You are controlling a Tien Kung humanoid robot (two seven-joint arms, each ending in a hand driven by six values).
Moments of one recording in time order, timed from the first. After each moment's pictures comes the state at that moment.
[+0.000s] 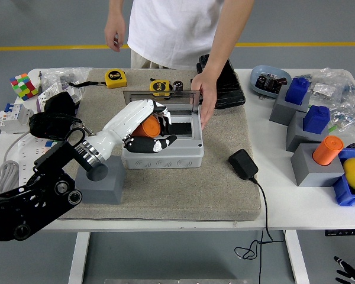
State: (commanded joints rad) left arm -0.57 0.38 -0.61 -1.37 1.64 0.31 -0.20; right arm 0.23 -0.19 0.67 0.18 -0.18 -0.12 -0.13
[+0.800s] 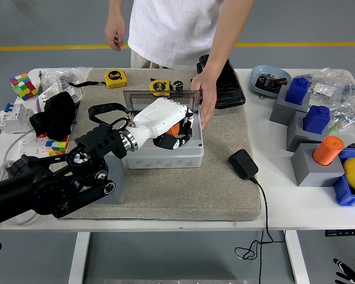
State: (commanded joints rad) left arm -0.85 0.23 -0.33 -1.10 1.78 0.35 0.02; right arm 0.23 -0.18 0.65 0.18 -0.15 -0.12 -0.13
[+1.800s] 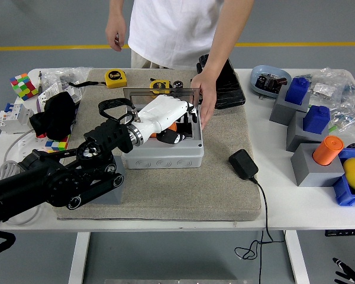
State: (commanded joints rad) left arm -0.88 0.17 -0.30 -0.98 1.75 0.35 0.02; right arm 0.23 -0.18 0.64 0.18 -0.15 -0.12 -0.13
